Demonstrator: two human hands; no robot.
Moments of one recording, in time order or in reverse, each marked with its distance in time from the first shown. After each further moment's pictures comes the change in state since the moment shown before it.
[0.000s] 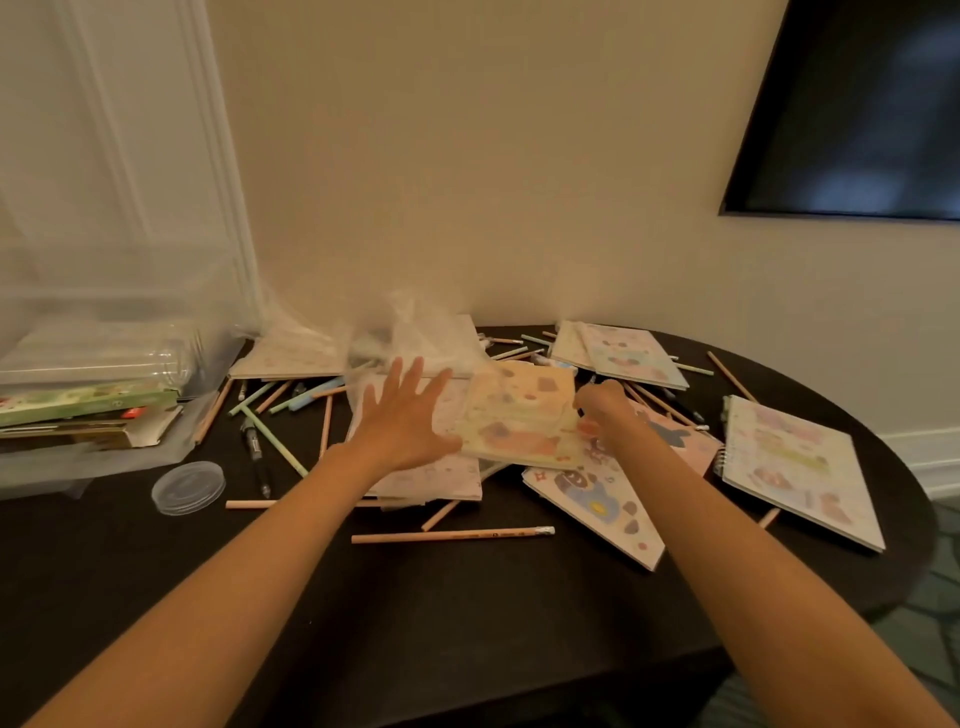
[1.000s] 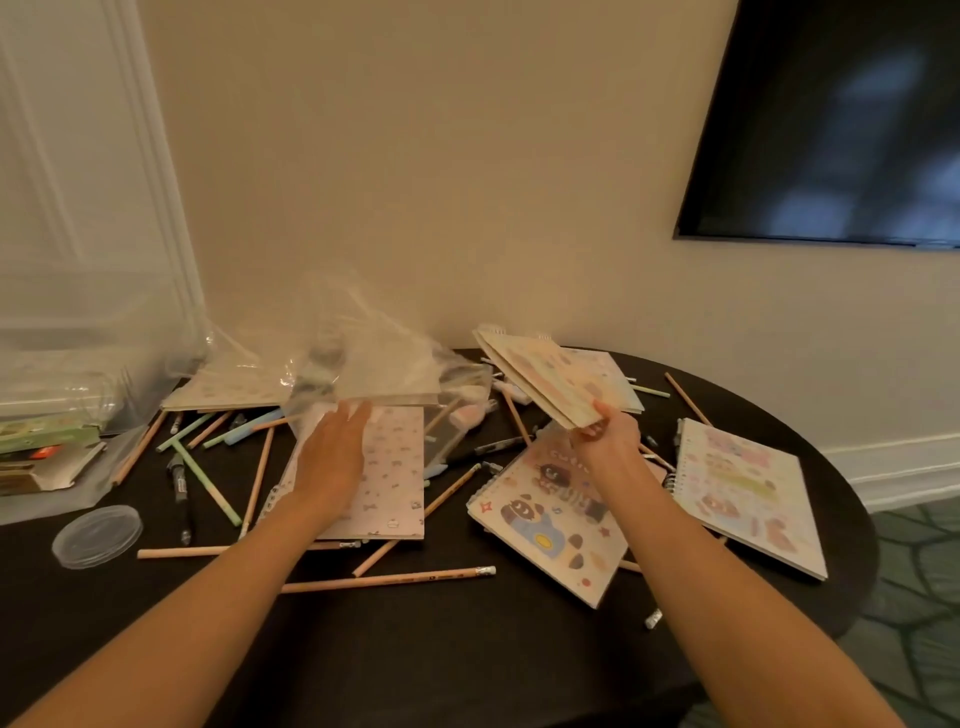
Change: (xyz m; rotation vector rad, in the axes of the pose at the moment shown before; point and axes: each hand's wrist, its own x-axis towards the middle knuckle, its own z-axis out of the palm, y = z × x) left_hand 0.021 0.001 0.027 -0.108 0.268 -0.173; right_hand 0.022 0.021 -0.047 1.369 -0.111 0.197
